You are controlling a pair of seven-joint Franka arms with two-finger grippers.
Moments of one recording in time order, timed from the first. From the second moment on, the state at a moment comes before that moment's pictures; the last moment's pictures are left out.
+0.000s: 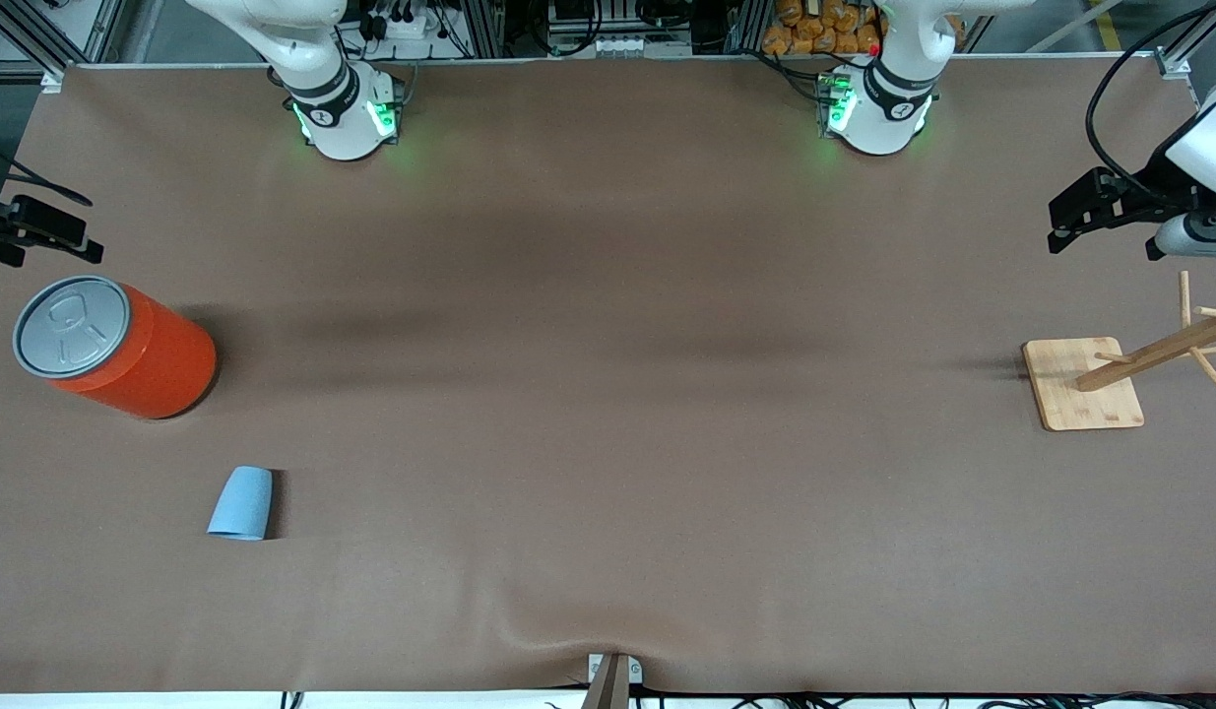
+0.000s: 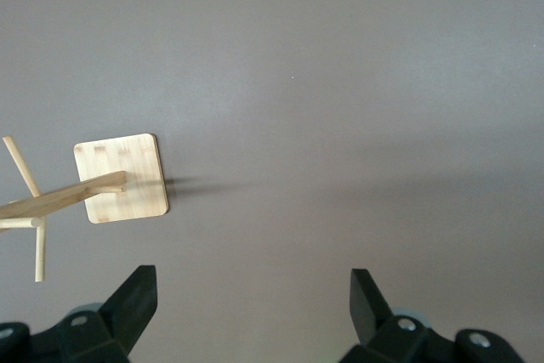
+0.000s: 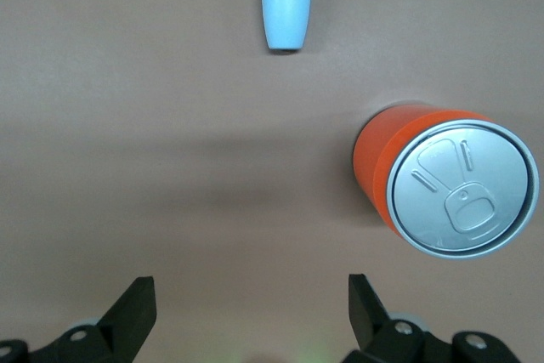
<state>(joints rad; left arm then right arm) -0.06 -0.03 -0.04 -1.54 0.03 1.55 0.02 -0.18 0.00 0.02 -1.59 0.08 1.51 -0.15</state>
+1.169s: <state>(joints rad) -0.05 -0.02 -0.04 -1.54 0.03 1.55 0.02 -0.10 0.03 0.04 -1.87 0.03 1.88 -0.15</state>
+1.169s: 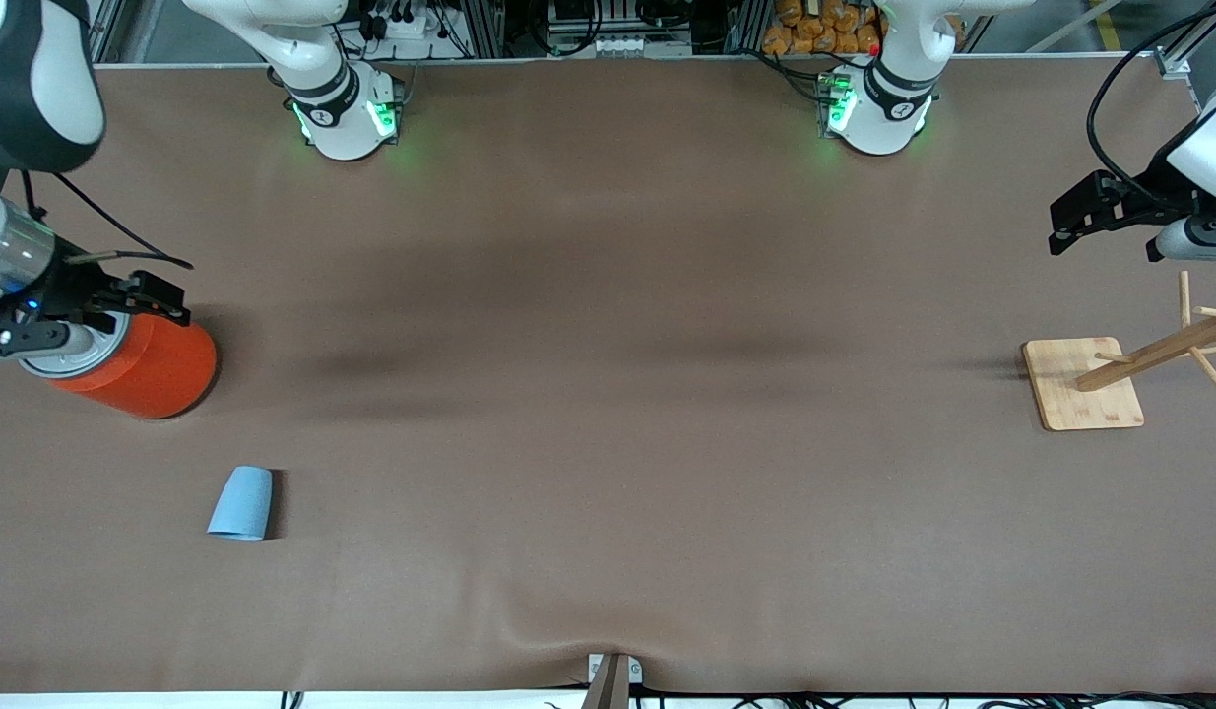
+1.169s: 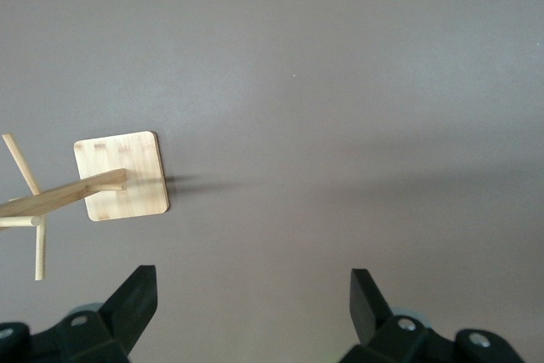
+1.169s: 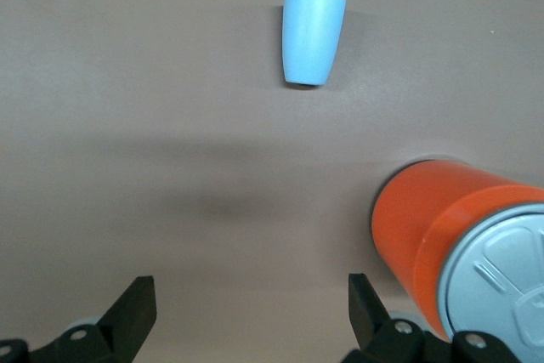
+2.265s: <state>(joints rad) -0.05 -0.02 -0.04 -1.54 0.02 1.55 0.02 -0.10 0.58 0.04 -1.86 0.03 2.65 -0.14</state>
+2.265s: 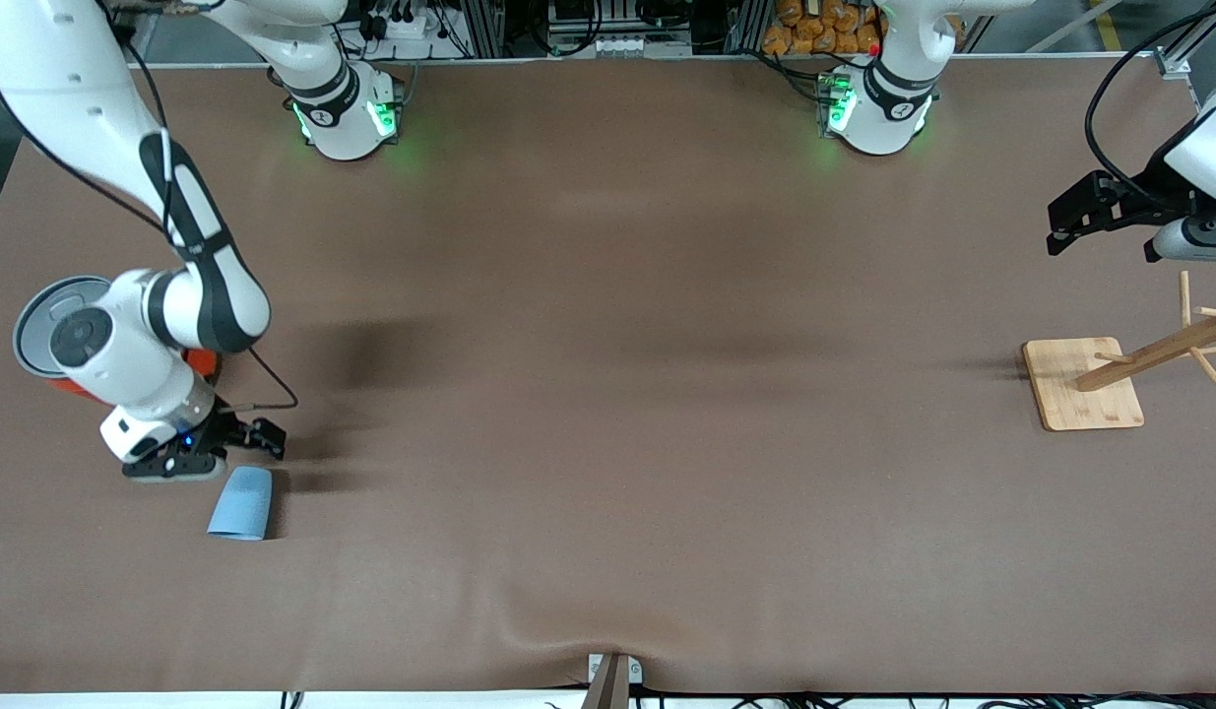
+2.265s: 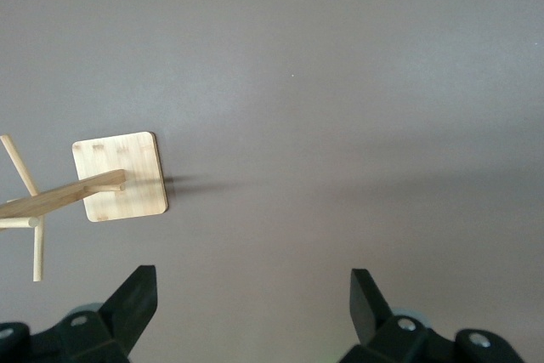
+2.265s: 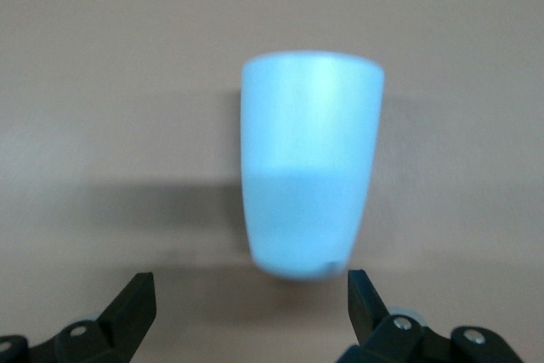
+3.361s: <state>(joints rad) -0.05 -0.02 -0.04 -1.54 0.02 1.55 0.02 -0.10 0.76 0.03 -1.63 0.02 2.67 -0.31</state>
